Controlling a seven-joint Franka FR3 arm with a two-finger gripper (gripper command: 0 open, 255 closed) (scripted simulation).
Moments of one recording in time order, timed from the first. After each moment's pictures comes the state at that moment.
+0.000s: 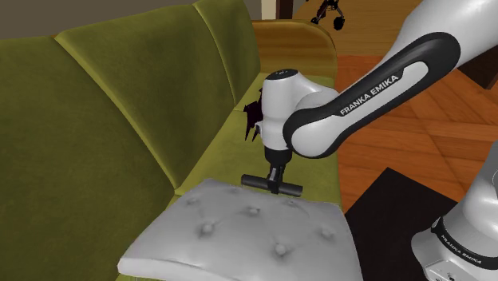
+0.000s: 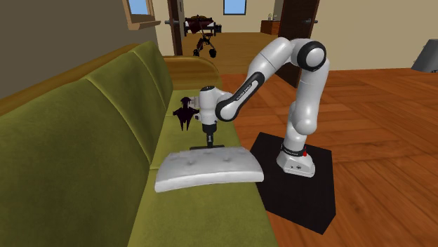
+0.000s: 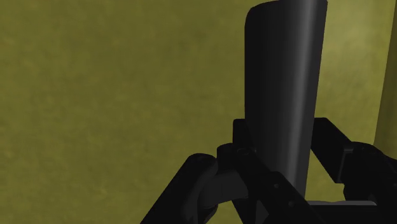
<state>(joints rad) 0.27 -0.01 0.27 -2.40 0.10 2.37 -0.05</state>
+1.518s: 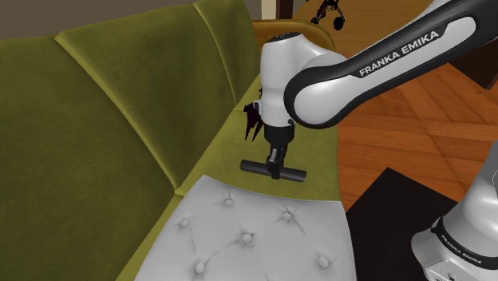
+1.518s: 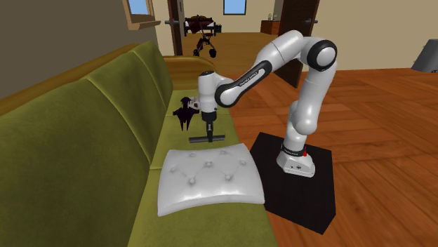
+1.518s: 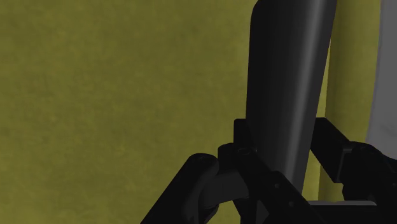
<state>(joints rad) 0.27 -0.12 0.26 -2.32 0.12 2.18 -0.06</state>
